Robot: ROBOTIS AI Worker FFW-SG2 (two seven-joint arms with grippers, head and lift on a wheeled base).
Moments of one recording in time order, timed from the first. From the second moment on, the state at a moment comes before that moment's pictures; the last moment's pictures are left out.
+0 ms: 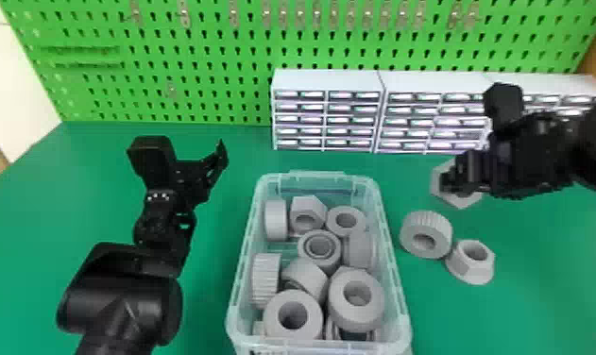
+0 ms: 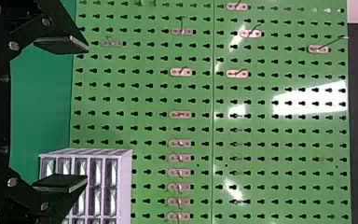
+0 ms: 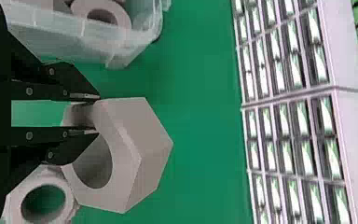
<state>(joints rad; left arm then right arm) -0.13 0.10 -0.11 -1.59 0.11 0.02 0.13 -0.62 -0.22 -0.09 -1.54 -0.74 1.53 -0.43</state>
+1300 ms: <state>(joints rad) -0.13 0.10 -0.10 -1.59 0.11 0.00 0.13 -0.51 -0.25 -0.37 -1.47 -0.52 1.57 -0.43</state>
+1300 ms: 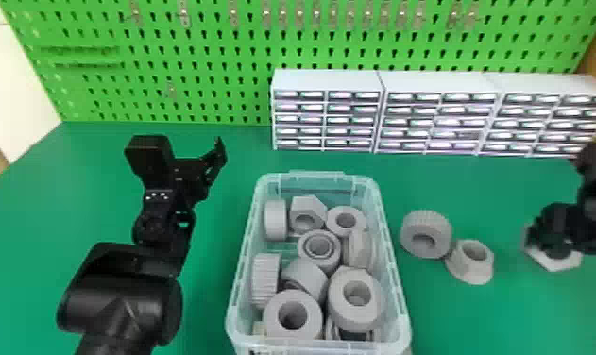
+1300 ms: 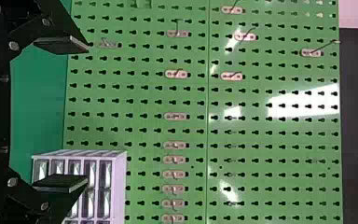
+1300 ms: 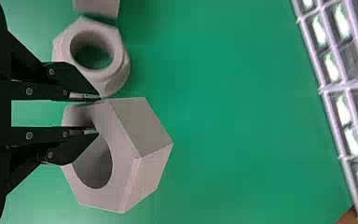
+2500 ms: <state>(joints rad) -0.12 0.10 -0.11 -1.59 0.12 0.00 0.14 -0.54 -0.21 -0.43 -1.31 -0.52 1.57 -0.43</state>
